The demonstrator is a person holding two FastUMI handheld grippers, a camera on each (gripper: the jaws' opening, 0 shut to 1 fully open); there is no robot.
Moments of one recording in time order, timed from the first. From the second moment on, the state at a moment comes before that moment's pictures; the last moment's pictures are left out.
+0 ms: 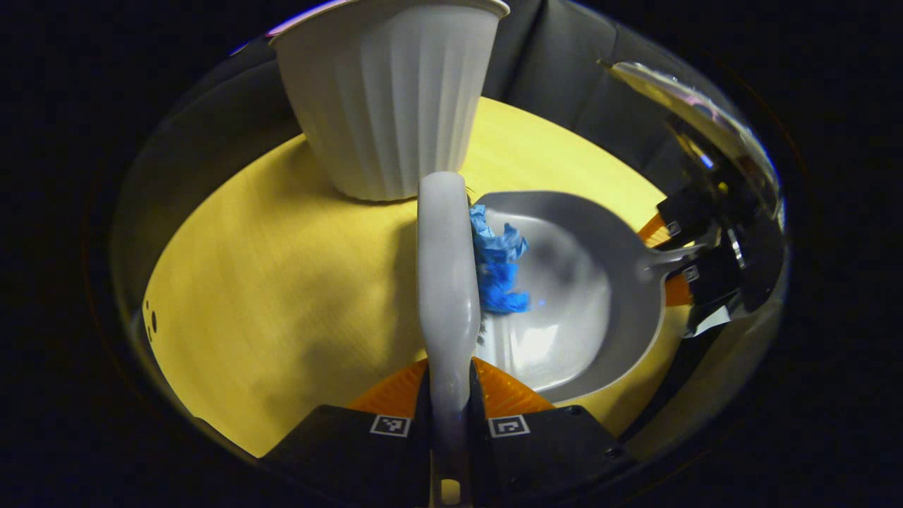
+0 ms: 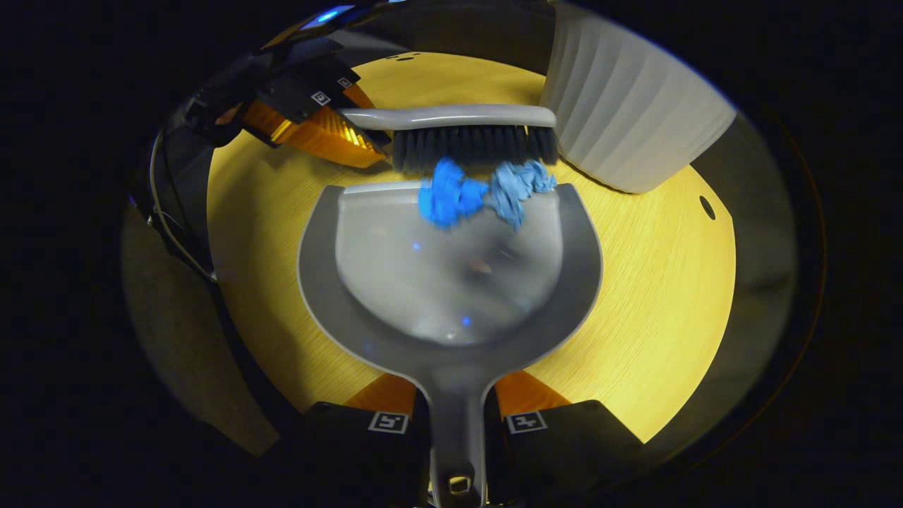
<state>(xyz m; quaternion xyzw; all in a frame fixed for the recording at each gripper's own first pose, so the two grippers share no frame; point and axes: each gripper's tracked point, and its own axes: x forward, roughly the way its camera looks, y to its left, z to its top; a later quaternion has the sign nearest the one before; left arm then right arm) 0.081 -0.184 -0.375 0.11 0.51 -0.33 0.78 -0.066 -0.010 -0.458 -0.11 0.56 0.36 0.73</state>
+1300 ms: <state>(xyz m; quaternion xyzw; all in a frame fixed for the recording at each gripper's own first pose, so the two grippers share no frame) 0.074 -0.080 -0.403 0.08 0.49 -0.22 0.84 0.008 -0.093 -0.298 0.05 0.54 0.05 0.84</state>
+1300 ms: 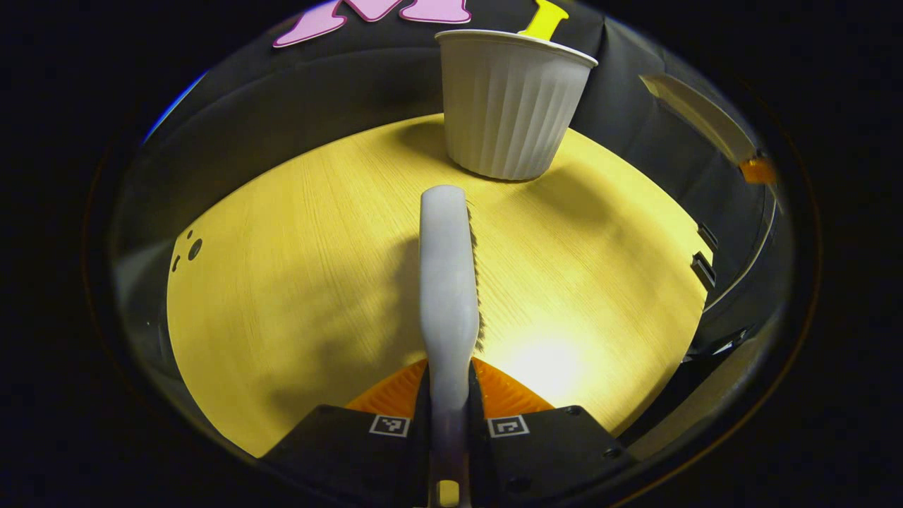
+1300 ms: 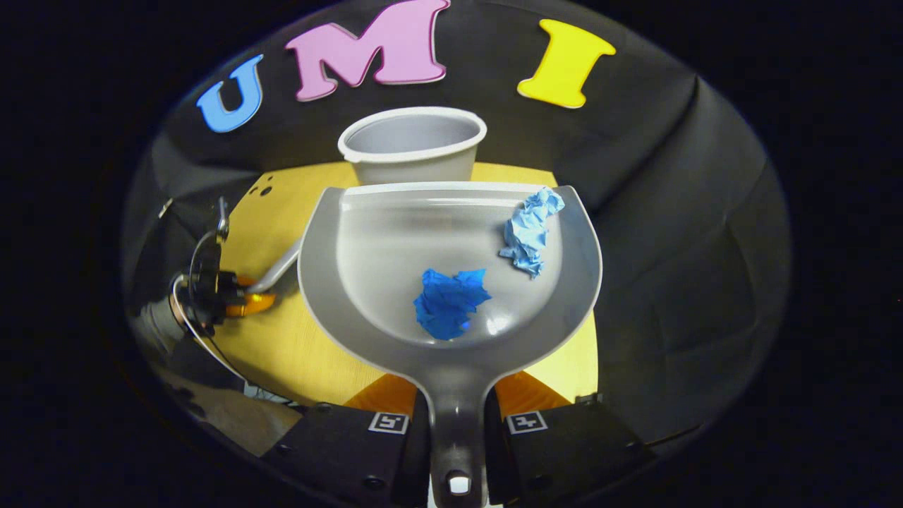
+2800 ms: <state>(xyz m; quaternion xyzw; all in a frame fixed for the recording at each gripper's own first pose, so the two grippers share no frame) 0.048 -0.036 -0.405 0.05 0.48 -0.23 0.85 0.230 -0.123 -0.253 -0.40 0.58 0.11 0.71</state>
